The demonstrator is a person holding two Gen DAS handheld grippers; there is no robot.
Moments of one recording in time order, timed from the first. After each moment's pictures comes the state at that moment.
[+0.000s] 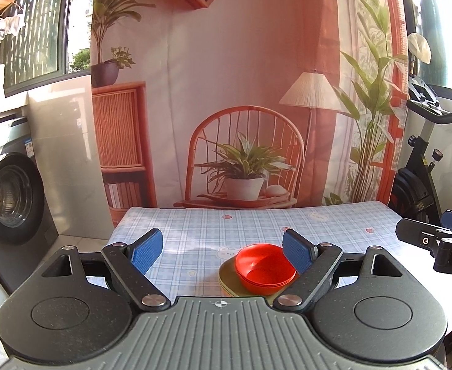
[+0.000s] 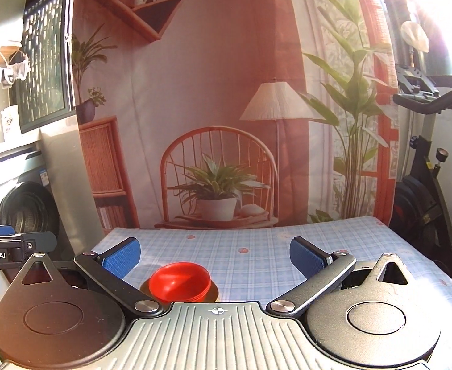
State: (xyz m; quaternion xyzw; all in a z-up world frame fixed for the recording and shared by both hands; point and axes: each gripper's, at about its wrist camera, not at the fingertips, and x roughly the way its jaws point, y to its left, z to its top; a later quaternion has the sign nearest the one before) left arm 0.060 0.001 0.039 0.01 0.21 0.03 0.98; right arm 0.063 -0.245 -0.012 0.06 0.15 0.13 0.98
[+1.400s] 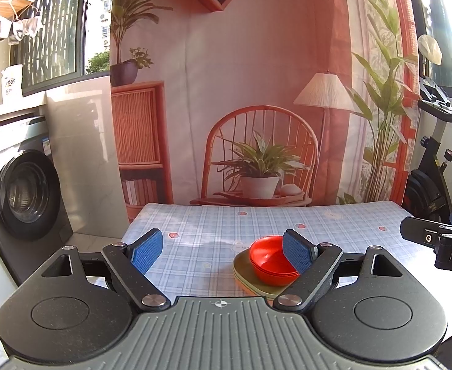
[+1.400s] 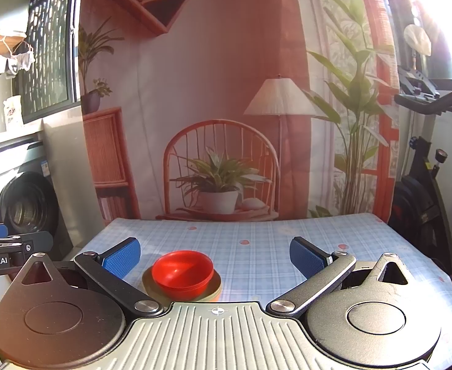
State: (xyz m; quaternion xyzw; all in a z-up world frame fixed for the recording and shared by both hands) left arm 0.041 0.008 0.028 0.02 0.20 0.06 0.98; right arm 0.051 -0.235 -0.024 0.04 0.16 0.13 0.98
